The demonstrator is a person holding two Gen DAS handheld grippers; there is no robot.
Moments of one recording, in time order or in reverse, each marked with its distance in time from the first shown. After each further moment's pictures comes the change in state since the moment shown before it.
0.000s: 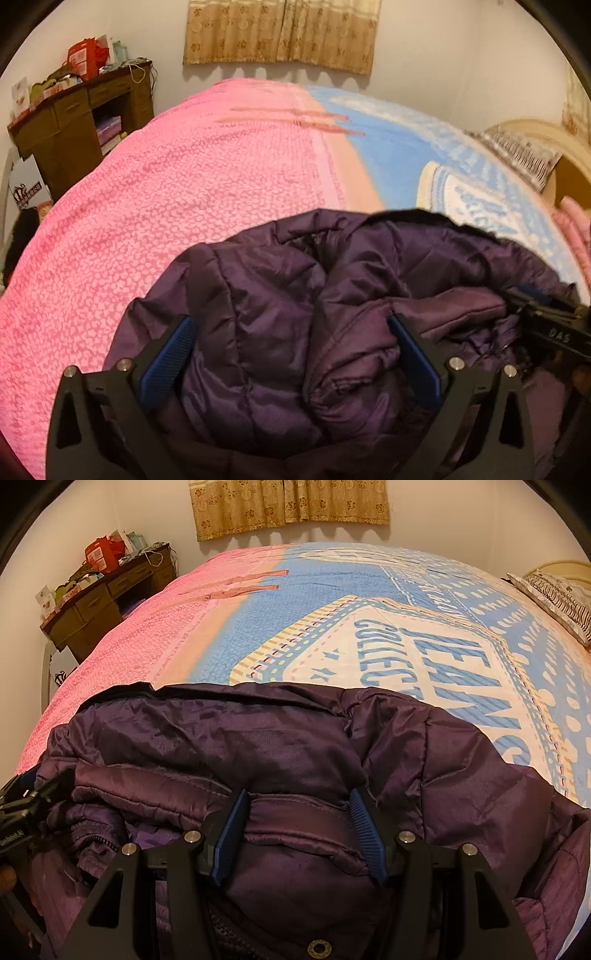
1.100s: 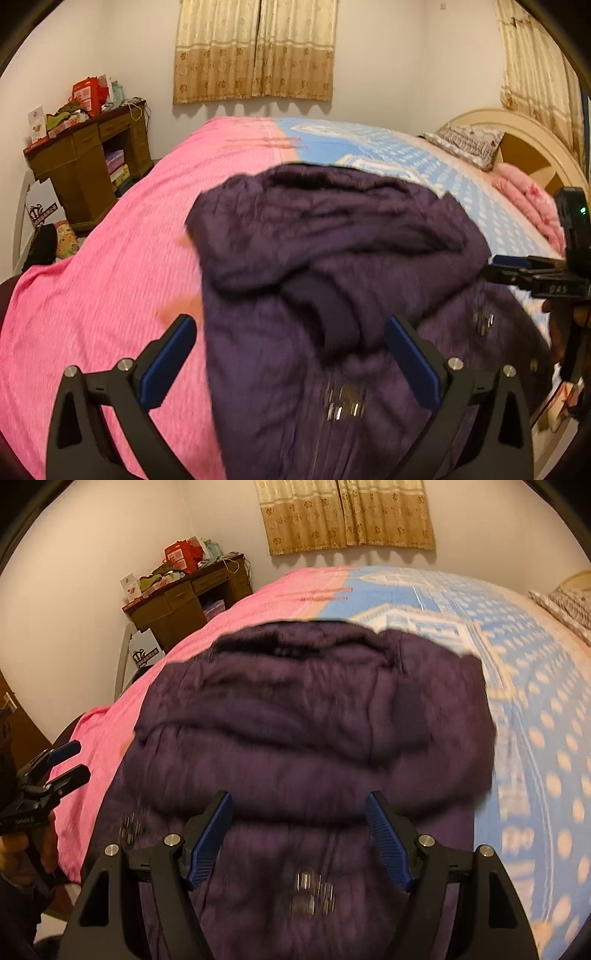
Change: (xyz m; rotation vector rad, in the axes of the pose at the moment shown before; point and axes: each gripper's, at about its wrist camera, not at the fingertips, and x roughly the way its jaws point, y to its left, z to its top) left arm -0.227 -0.007 -0.185 0.103 -0.138 -0.048; right arm -0.212 -0.005 -0.198 -0.110 -0.072 0.229
